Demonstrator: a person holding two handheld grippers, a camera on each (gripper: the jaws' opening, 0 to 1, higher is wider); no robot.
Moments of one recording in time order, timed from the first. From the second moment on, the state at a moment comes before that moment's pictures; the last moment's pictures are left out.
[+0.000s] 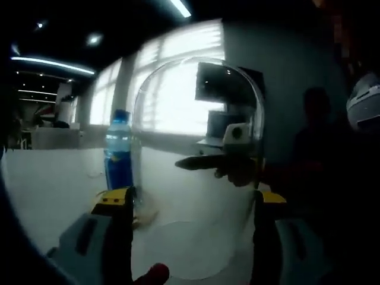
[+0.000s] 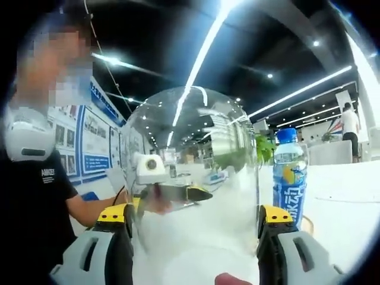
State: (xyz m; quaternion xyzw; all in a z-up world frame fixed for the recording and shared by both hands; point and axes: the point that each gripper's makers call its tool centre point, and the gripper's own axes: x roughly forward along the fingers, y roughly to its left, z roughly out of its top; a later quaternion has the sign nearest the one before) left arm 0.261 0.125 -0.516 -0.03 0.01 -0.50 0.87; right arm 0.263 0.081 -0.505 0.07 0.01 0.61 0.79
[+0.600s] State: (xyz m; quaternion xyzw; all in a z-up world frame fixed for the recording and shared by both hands) left arm 0.266 0.144 -0.516 -0.05 0.02 -0.51 0.86; right arm 0.262 0.075 -0.516 0.02 0.02 0.65 0.76
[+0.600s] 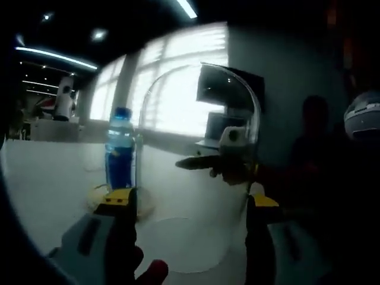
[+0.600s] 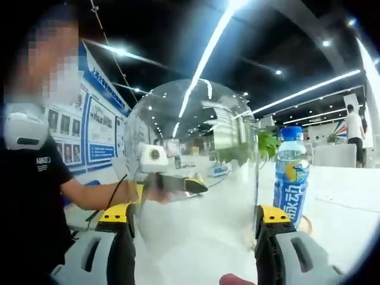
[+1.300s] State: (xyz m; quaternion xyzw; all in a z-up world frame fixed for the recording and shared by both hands) left arm 0.264 0.134 -0.518 -0.05 0.03 -0.54 0.84; right arm 0.266 0.077 -0.526 0.02 0.02 0.66 0.75
